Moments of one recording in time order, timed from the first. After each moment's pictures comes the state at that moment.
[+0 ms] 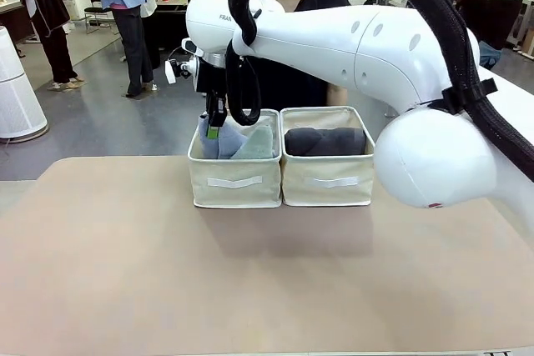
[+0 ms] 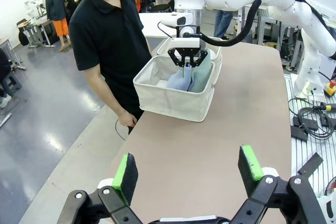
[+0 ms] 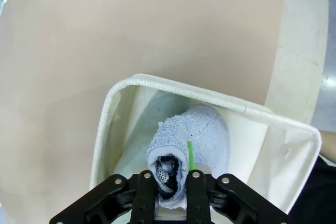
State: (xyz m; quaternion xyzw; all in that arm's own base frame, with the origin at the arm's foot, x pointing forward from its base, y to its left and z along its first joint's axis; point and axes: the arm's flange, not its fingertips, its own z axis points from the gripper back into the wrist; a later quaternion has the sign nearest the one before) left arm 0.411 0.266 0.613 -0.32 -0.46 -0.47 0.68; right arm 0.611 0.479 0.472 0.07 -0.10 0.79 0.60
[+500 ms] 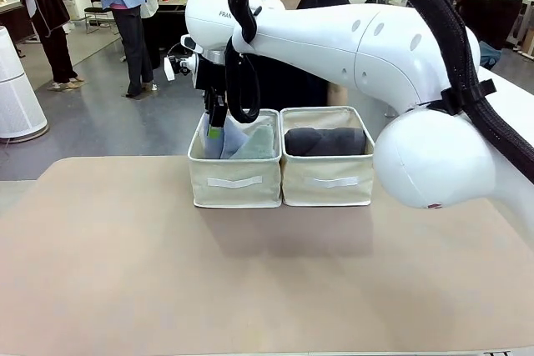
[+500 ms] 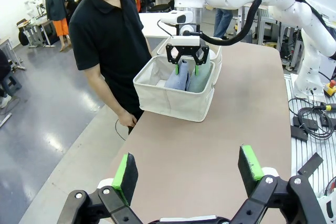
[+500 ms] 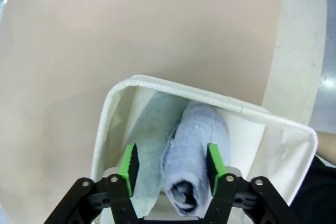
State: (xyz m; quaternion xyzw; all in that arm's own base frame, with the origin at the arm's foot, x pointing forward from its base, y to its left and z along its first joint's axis) left arm 0.411 0.266 0.613 -0.32 -0.46 -0.47 0.68; right arm 0.612 0.479 0.476 0.07 -0.10 0.79 0.60
